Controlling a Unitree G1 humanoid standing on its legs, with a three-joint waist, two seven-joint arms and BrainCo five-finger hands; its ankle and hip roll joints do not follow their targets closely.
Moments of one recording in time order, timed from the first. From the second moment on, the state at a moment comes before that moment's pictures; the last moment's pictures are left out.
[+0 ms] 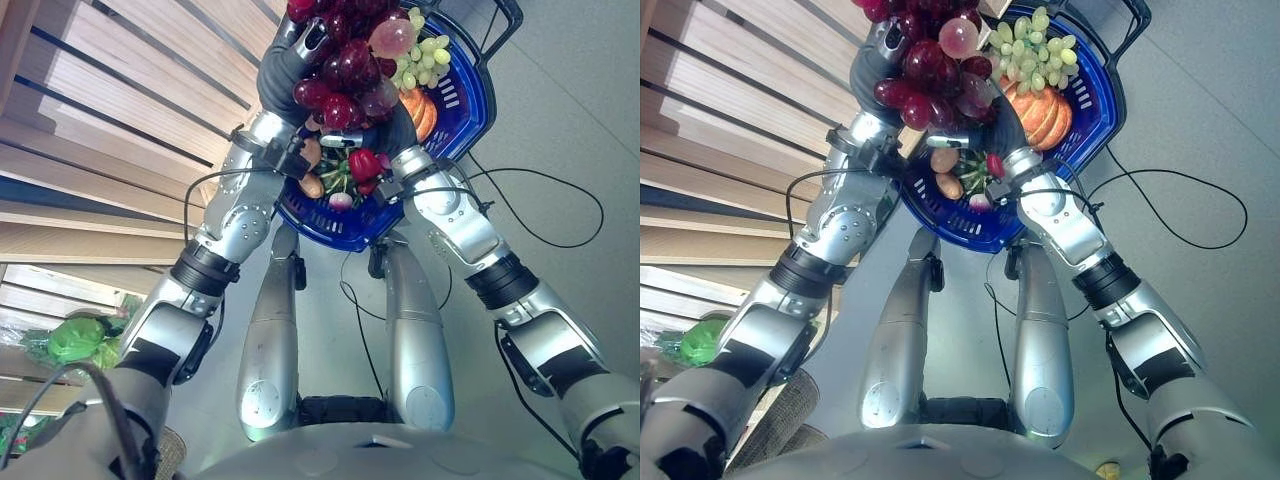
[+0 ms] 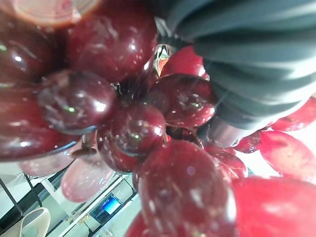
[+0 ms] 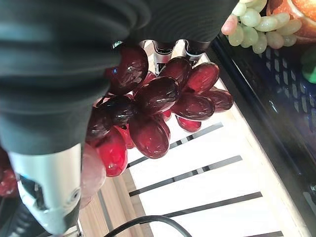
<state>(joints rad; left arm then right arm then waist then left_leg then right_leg) -0.79 0.33 -0.40 0.08 -1.02 -0.28 -0.22 -0.73 -0.45 0.53 0.11 0.44 -0.13 -0.13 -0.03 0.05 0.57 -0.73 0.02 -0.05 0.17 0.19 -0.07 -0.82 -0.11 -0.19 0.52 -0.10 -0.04</state>
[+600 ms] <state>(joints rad) -0.80 0.33 -0.40 0.06 -1.02 -0.26 -0.24 -0.73 -0.45 0.55 0.11 0.43 -0.13 -0.17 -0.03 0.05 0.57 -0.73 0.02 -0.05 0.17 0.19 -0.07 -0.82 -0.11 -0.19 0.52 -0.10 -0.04</state>
